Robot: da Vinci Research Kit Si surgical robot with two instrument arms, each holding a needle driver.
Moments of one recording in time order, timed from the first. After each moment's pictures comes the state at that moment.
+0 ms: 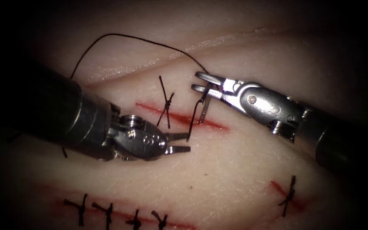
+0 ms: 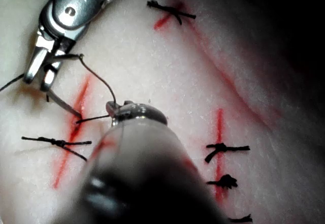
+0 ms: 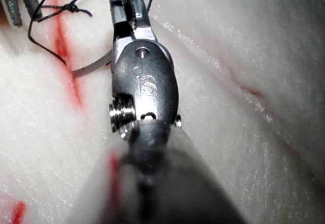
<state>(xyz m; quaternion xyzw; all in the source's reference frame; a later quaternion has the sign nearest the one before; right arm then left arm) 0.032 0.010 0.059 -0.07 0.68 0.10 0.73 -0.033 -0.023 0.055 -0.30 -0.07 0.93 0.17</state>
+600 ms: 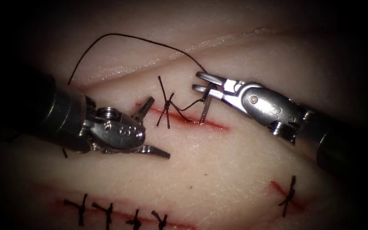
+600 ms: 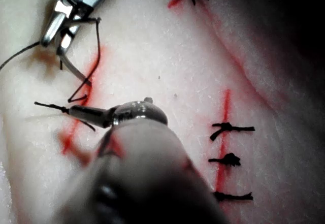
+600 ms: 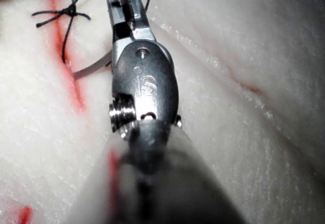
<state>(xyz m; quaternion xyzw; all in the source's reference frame) 0.032 0.010 0.058 -0.06 0.68 0.10 0.73 -0.030 -0.022 0.056 -0.28 0.01 0.93 0.23</state>
